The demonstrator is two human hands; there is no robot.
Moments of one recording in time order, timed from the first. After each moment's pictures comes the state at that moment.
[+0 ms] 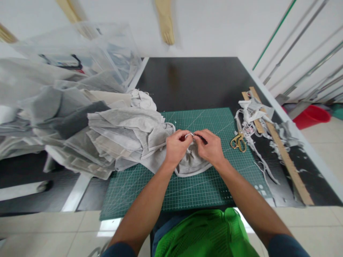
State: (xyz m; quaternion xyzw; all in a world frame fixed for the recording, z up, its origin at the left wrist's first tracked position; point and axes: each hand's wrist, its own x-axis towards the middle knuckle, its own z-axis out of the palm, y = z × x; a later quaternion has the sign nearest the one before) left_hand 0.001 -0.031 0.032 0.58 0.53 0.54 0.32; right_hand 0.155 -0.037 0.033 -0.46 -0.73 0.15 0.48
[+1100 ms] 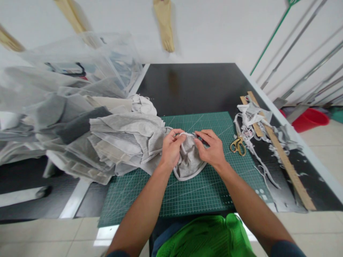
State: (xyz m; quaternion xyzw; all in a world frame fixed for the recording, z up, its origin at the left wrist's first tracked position) left_hand -0.005 -0.021 0.031 0.36 0.41 0.60 0.58; right_hand 0.159 -0.033 0.032 -0.45 -0.71 0.13 0.52
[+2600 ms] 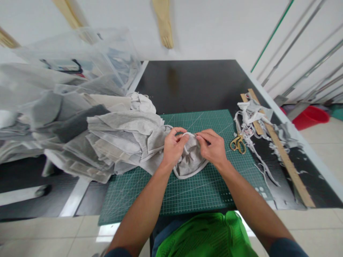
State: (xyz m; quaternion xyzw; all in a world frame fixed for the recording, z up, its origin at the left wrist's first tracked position) left_hand -0.006 -0.025 0.024 0.46 0.41 0.57 0.54; right_hand 0.162 -0.033 0.036 -0.45 -0.71 0.14 0.52
